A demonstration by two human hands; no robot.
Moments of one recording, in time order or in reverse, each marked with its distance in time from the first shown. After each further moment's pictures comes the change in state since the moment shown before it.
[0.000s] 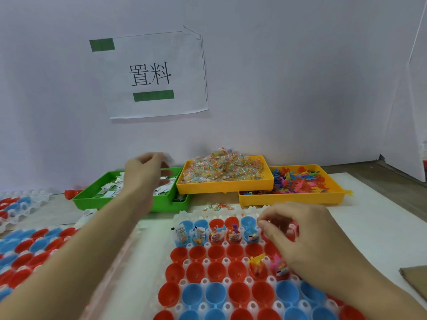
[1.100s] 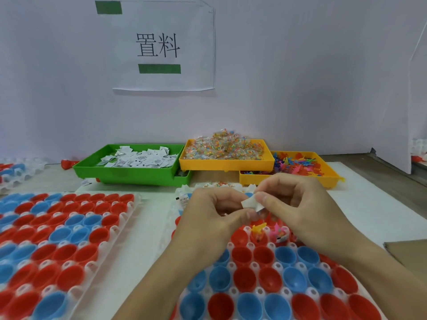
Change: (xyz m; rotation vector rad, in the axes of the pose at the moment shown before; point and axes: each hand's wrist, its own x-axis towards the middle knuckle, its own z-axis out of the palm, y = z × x) left_hand -0.144 -0.034 0.015 -0.020 -0.615 0.169; right_hand -0.002 -0.019 0.005 0.503 -0.072 0.051
